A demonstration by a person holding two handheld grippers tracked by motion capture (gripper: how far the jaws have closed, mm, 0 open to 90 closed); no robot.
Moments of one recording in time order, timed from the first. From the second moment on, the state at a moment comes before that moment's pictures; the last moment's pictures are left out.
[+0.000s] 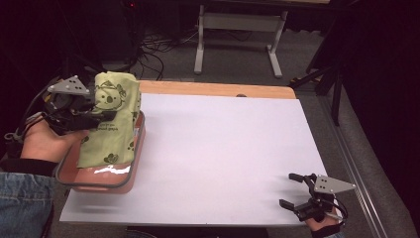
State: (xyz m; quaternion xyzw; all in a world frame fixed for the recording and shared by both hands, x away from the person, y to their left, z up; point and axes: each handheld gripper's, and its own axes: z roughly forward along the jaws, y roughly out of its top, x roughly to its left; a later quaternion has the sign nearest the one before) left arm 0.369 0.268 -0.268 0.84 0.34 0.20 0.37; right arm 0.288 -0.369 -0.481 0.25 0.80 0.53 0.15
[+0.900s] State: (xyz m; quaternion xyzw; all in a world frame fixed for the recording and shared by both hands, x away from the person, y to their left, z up) left arm 0.393 0.297 -0.312 0.85 0.38 0.17 0.33; right arm 0.288 -0.369 -0.481 0.25 0.80 0.53 0.14
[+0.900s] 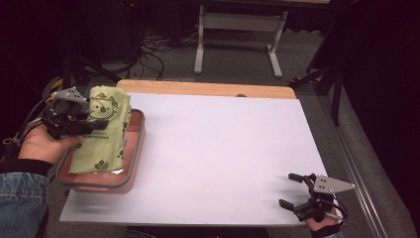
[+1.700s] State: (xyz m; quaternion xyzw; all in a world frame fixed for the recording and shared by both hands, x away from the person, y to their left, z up) left arm 0.419 0.304 -0.365 0.86 0.40 0.11 0.31; right arm 0.288 -0.368 -0.481 0.25 0.80 0.53 0.14
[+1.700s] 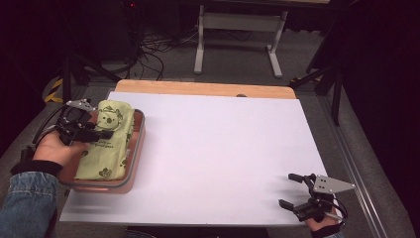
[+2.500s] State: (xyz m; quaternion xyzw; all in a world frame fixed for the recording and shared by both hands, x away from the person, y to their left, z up) left arm 0.437 0.306 -0.403 0.87 0.43 0.07 0.25; right arm 0.288 -0.368 -0.482 0.25 0.80 0.53 0.14
